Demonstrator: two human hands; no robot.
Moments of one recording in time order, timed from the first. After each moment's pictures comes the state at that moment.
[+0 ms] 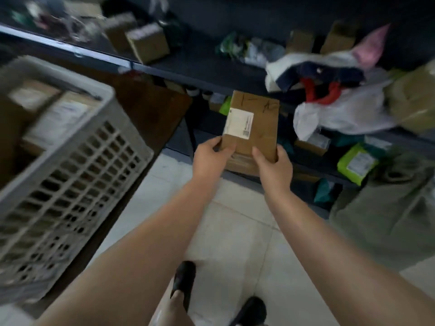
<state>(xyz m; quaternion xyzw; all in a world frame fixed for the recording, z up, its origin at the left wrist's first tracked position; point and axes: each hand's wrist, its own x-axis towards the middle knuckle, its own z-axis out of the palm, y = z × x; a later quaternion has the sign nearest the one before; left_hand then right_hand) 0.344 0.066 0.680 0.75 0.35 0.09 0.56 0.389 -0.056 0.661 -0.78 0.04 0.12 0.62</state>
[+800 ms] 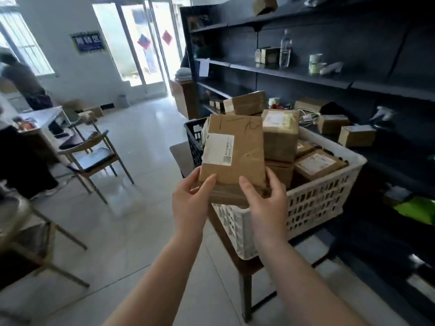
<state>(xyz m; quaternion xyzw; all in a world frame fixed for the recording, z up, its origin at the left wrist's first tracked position) -0.179 0.191 0.887 0.53 0.43 0.53 0.50 -0.077 0.156 0.855 -0.60 -0.29 0.25 0.70</state>
